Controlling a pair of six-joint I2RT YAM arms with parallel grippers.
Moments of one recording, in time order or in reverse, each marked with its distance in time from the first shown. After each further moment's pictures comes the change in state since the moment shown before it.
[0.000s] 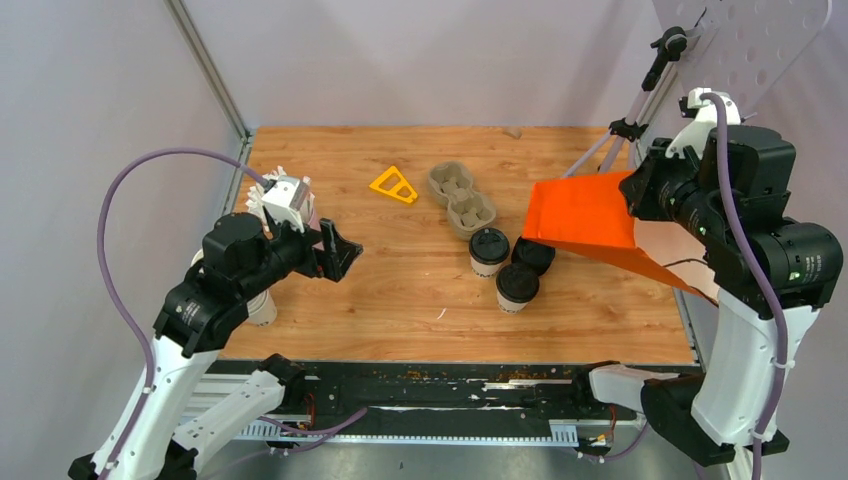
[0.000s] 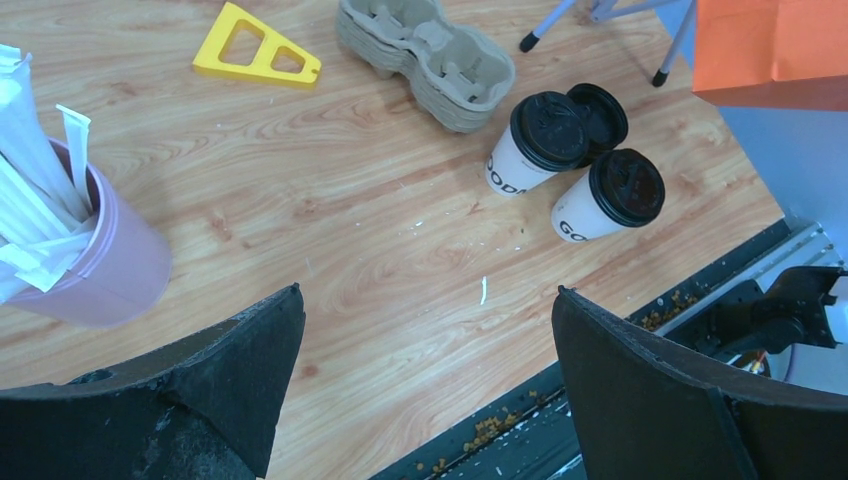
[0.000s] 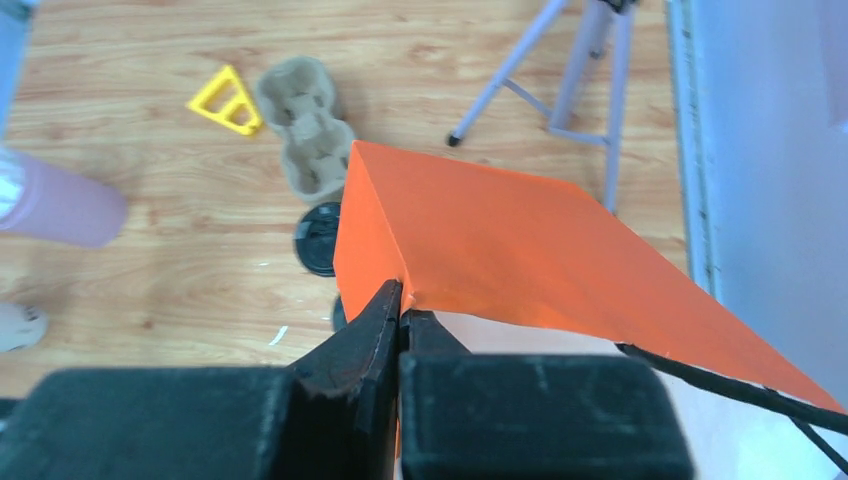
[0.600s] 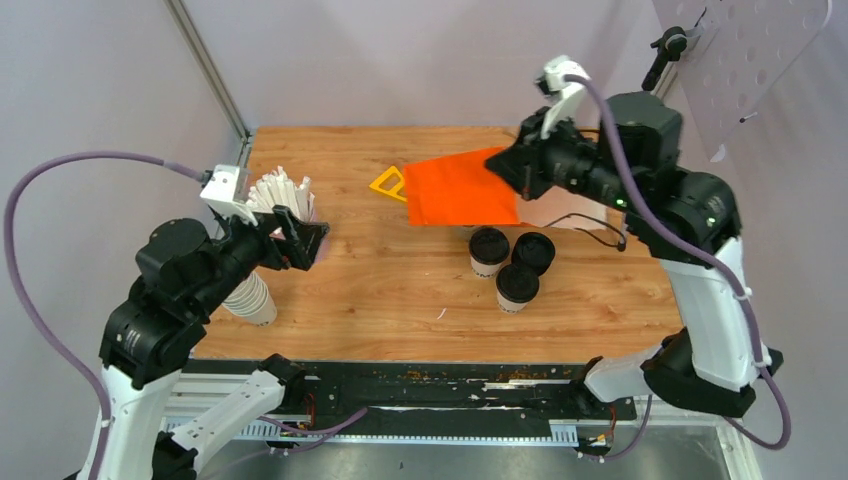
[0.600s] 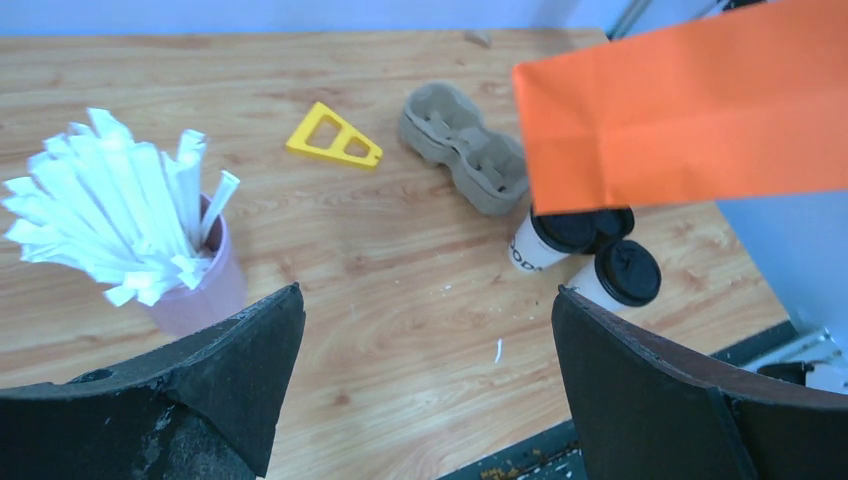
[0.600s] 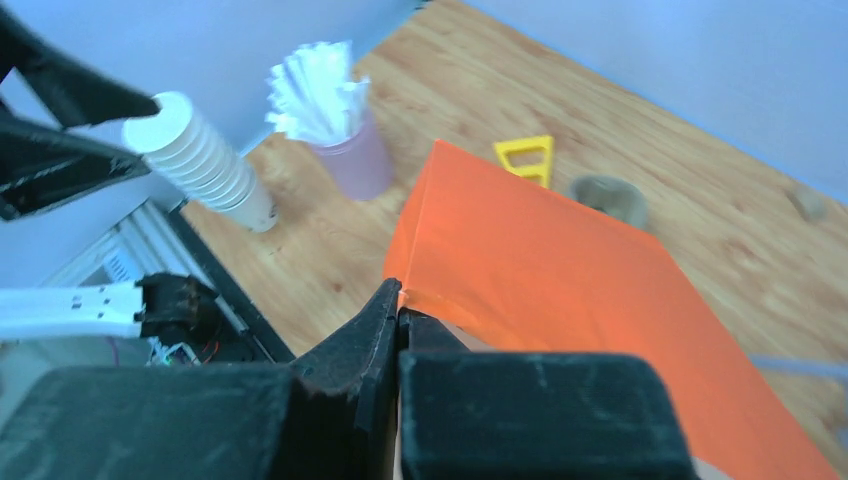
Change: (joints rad) left arm 0.000 0.021 0.255 -0.115 -0.150 -0.014; right arm 0.448 0.123 0.001 0.355 -0.237 -0.027
